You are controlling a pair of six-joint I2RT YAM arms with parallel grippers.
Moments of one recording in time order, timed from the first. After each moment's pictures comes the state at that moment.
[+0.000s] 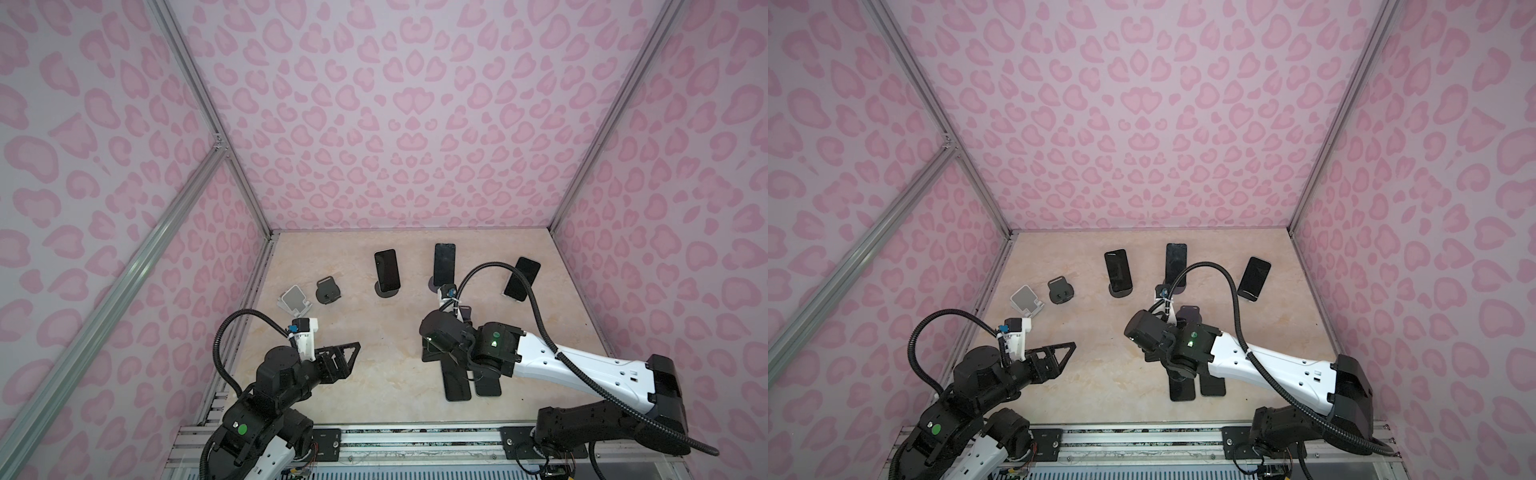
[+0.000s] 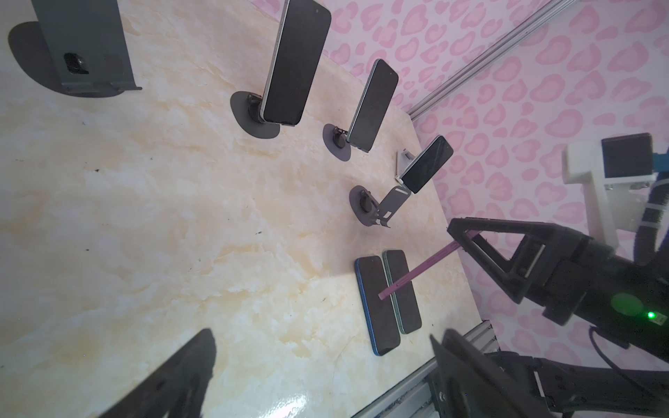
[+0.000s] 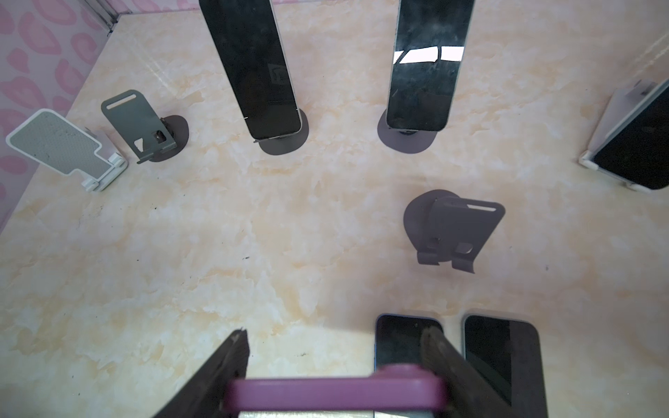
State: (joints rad) left arm -0.46 0.27 0.55 -0.73 0.20 -0.72; right arm 1.16 1.35 1.14 -0.76 0.60 0.90
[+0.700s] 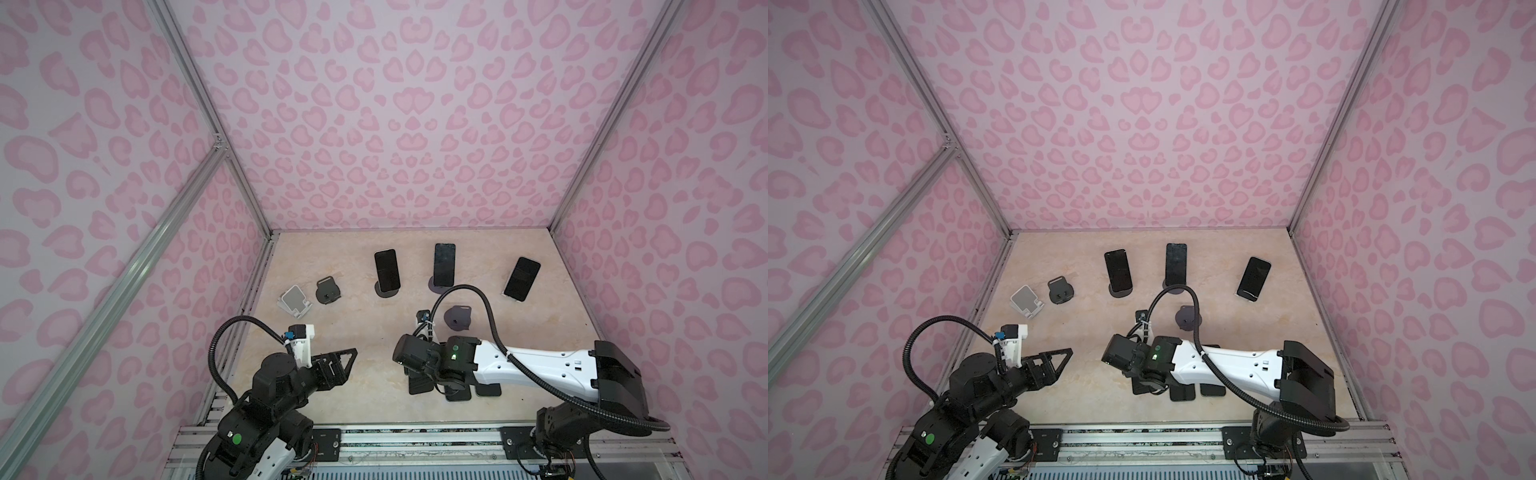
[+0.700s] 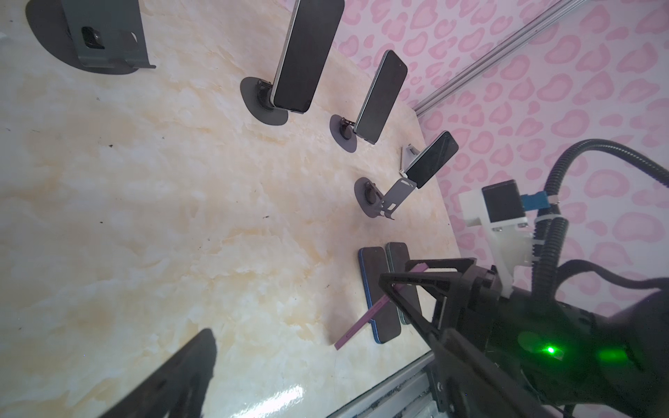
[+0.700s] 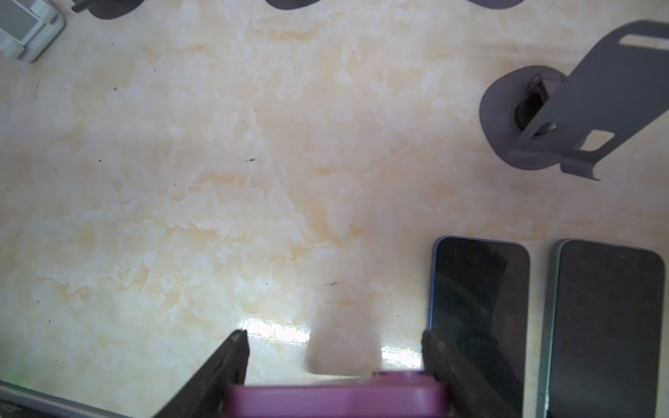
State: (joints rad) left arm -0.46 0.21 0.55 -0.80 0.19 -0.74; right arm 1.24 1.56 1.14 -0.77 0.45 1.04
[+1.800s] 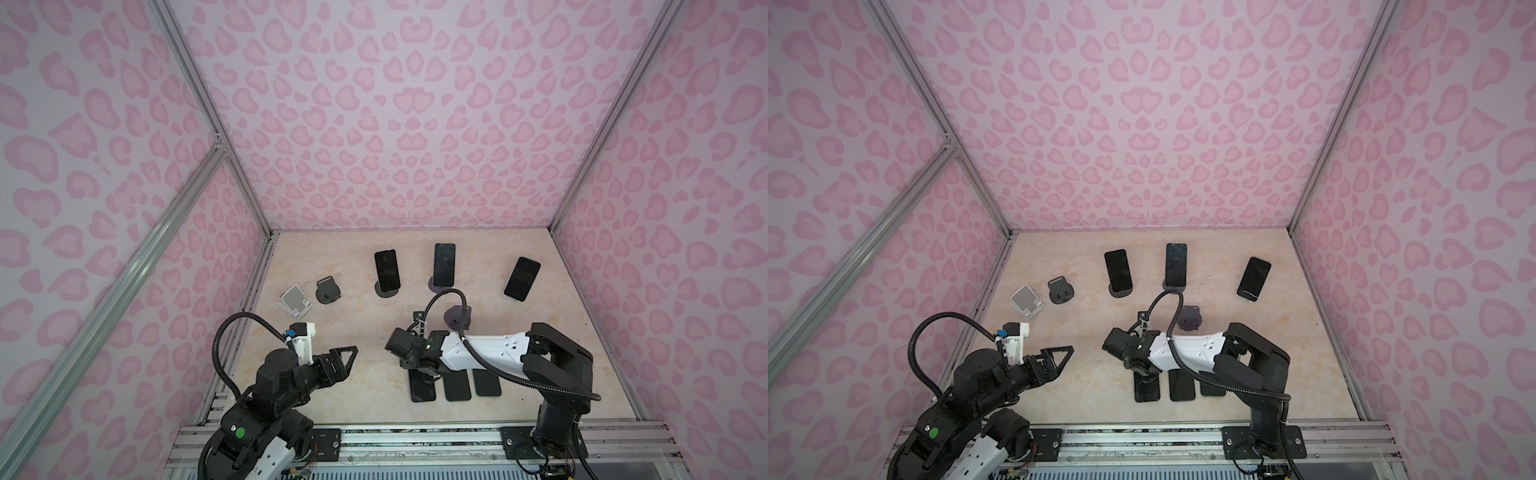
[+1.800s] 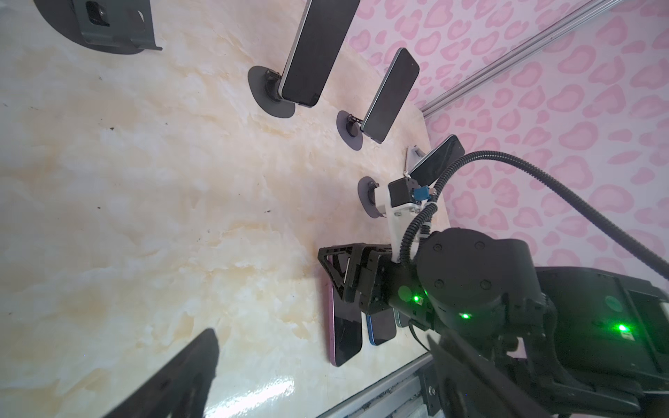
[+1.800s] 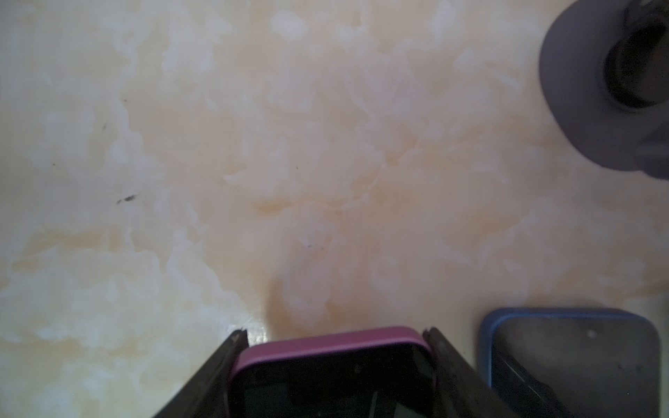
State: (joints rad) left arm -0.46 0.26 0.55 -0.79 0.19 -0.79; right arm 1.11 1.83 1.10 -0.57 0.42 1.04
